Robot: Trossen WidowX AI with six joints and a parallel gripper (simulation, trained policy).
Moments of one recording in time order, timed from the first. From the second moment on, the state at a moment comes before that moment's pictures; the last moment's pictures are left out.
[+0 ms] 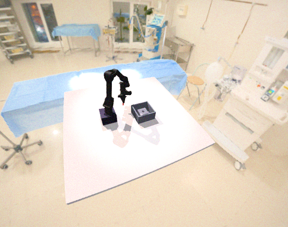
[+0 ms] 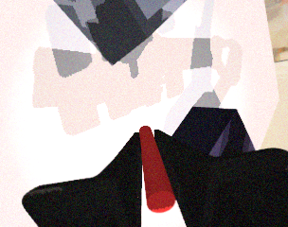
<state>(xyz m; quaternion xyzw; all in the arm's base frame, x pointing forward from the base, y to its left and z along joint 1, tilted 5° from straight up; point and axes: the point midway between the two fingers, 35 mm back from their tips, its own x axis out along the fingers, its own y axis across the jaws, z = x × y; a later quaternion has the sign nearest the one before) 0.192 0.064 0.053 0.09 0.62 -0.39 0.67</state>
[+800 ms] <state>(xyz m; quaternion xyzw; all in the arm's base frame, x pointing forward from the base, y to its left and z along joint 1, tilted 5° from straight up) 0.260 0.001 0.106 0.19 0.55 -0.46 0.68</state>
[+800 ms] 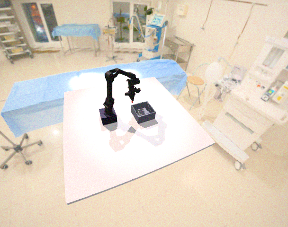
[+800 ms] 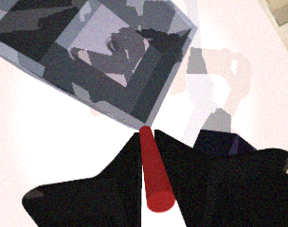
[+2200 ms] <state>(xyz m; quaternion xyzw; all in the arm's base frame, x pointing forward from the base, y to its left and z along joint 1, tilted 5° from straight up) 0.344 -0.119 0.044 0.24 0.59 -0.37 0.68</state>
